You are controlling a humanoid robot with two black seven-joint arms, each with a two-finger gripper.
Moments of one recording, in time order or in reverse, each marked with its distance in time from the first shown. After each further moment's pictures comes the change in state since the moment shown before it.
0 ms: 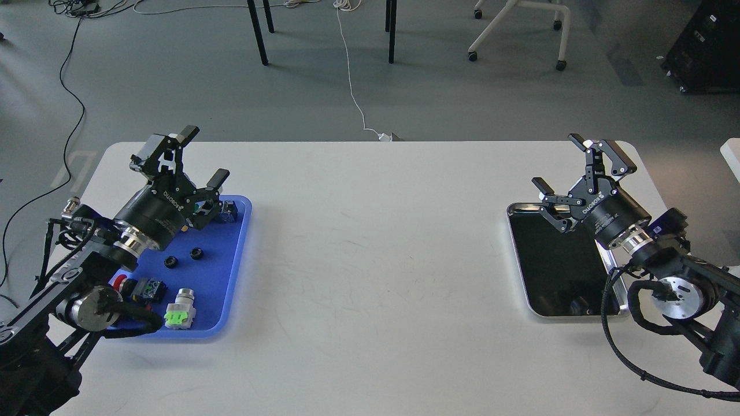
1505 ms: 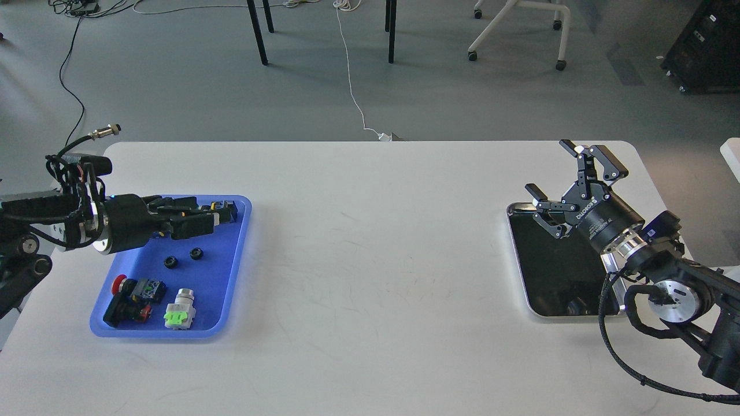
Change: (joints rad) left arm -0.254 0.370 0.298 -0.037 1.446 -0.053 -0.155; right arm 0.000 -0.001 -0.037 0.014 0.001 0.000 0.000
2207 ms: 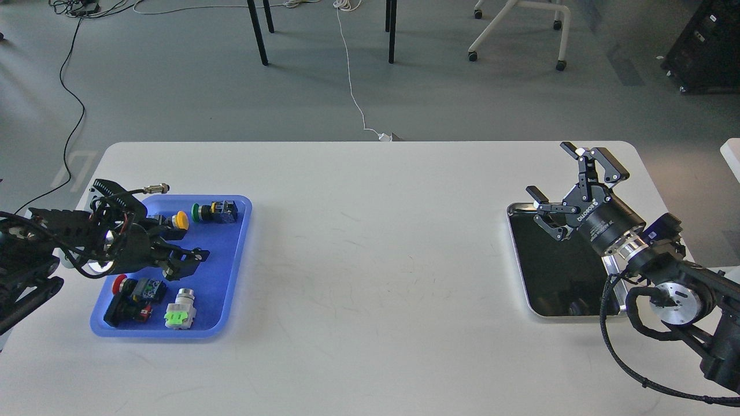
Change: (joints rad) left arm -0.142 -0.068 0.324 0.222 0.158 0.138 0.001; right arm -0.003 -0.005 0.001 0.003 0.001 0.000 0.000
